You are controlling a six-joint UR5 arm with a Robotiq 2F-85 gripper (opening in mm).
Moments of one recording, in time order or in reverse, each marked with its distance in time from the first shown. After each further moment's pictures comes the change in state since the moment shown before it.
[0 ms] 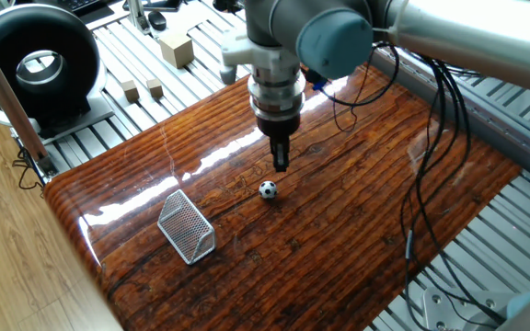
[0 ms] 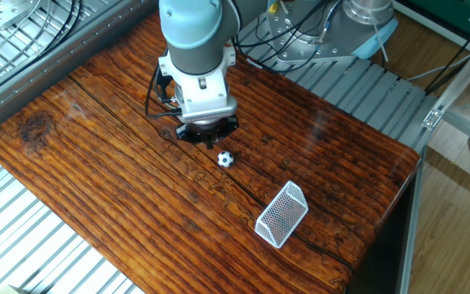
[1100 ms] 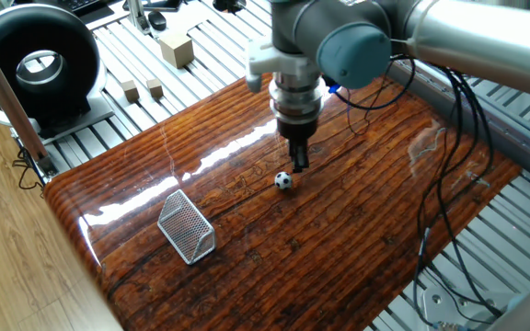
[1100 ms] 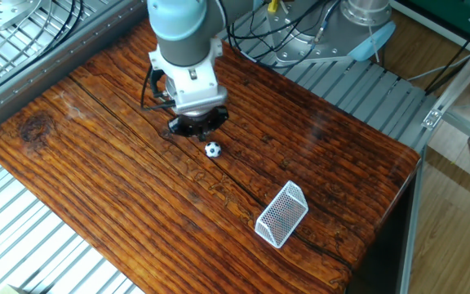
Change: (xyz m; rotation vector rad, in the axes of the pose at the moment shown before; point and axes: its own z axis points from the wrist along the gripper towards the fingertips) arm 0.015 -0.012 0.005 0.014 0.004 -0.049
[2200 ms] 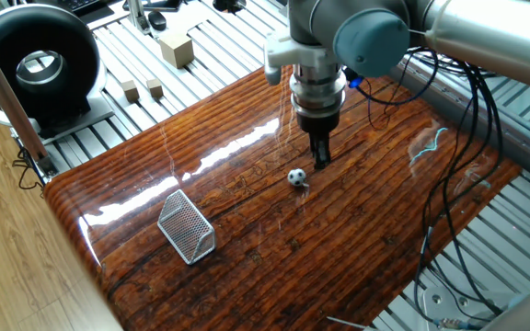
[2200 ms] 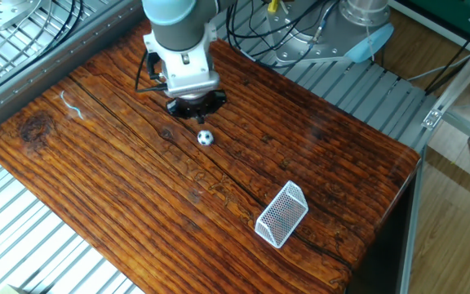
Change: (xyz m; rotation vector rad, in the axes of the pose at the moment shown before) arm 0.051 -0.014 -0.006 -0.005 0.044 -0.027
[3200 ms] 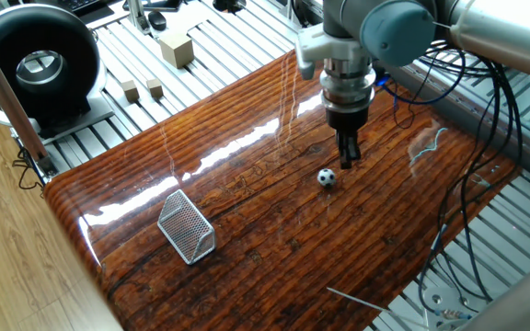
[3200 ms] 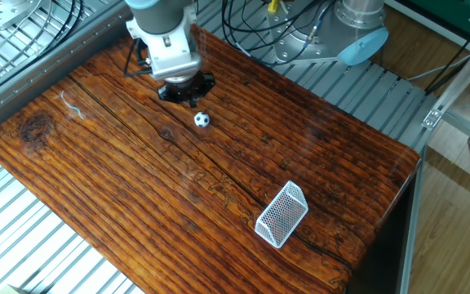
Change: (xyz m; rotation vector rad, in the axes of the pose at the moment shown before) arm 0.045 0.013 0.017 -0.087 0.009 0.026
